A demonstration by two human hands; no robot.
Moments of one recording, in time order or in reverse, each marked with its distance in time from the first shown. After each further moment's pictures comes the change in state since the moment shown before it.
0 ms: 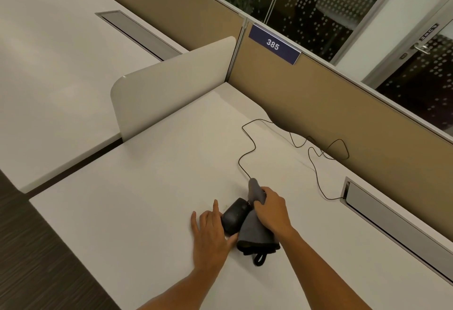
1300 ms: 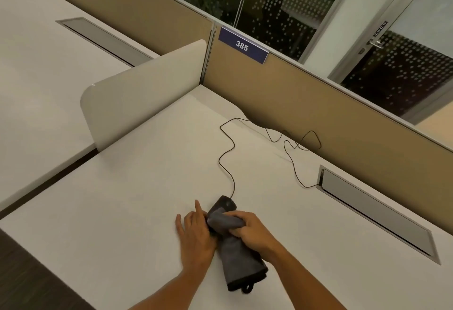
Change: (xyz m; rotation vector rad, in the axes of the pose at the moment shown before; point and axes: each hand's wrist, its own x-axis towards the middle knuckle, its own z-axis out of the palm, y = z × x) left_hand 0.001 0.001 0.004 -0.117 0.036 -0.005; right_hand -0.077 -0.008 0.000 0.336 -0.318 -0.010
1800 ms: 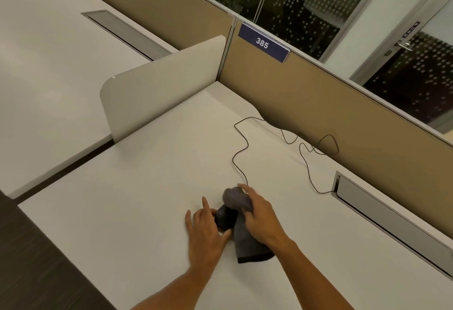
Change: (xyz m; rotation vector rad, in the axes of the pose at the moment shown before) left_hand 0.001 -0.001 0.002 -0.118 0.097 -0.020; right_hand 0.033 -0.007 -0.008 -0.367 0.186 -0.248
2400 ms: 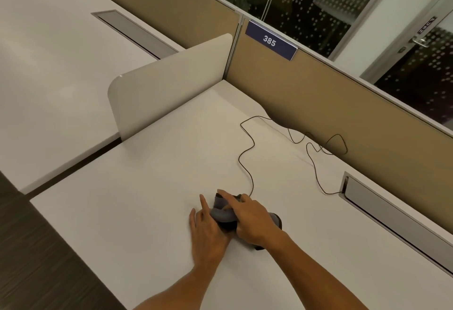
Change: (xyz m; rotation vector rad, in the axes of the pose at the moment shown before) left_hand 0.000 -0.001 0.003 -0.066 0.026 -0.125; right_hand 0.014 -0.018 0.018 -0.499 -0.294 -0.148
